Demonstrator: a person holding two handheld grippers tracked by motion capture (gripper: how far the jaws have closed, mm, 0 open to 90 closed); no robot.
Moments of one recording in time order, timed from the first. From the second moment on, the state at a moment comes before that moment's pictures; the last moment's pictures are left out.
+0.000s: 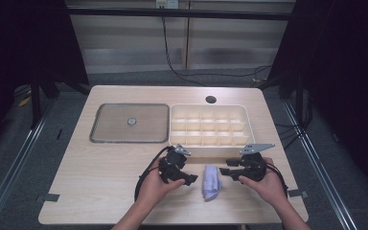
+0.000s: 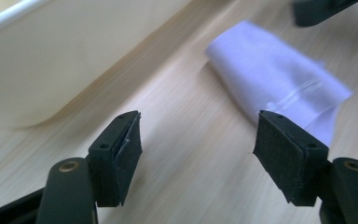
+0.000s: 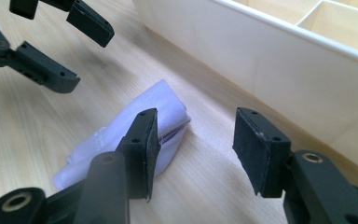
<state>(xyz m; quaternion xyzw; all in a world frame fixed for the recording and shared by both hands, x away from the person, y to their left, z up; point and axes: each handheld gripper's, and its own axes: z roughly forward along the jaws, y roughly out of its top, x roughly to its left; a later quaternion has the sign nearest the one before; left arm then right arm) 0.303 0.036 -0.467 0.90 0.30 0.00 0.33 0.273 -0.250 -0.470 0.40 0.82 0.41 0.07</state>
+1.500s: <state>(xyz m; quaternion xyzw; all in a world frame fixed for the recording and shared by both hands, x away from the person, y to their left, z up) 0.306 0.088 -0.507 0.89 0.25 0.09 0.38 0.285 -0.251 -0.478 0.54 0.75 0.36 -0.10</state>
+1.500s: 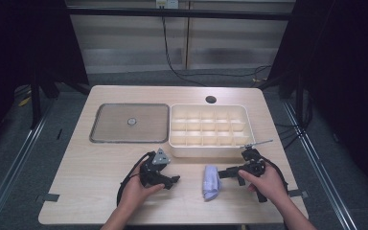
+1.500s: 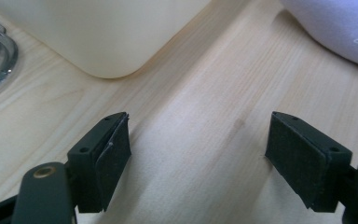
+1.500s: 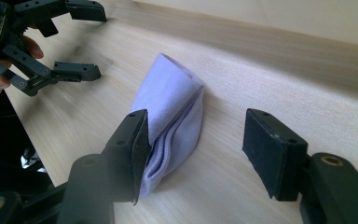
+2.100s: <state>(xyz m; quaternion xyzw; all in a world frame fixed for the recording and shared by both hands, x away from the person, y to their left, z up) 0.306 0.090 -0.509 0.88 0.25 0.09 0.39 0.284 -0.252 -0.484 0.57 0.73 0.36 -0.12</state>
